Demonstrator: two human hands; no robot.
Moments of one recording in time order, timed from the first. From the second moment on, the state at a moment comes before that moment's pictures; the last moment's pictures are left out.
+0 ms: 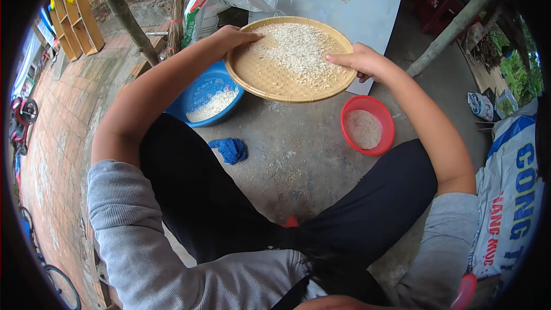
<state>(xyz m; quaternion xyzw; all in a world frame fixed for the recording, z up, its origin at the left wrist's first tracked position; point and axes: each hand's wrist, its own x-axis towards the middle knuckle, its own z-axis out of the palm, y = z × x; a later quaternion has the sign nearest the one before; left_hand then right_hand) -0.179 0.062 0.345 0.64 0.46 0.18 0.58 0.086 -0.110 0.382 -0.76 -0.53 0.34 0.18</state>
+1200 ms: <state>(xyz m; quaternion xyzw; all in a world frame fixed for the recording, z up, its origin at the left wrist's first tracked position) -0.175 0.056 0.346 0.65 0.46 0.16 0.59 0.091 -0.111 0.374 -0.78 -0.53 0.28 0.17</state>
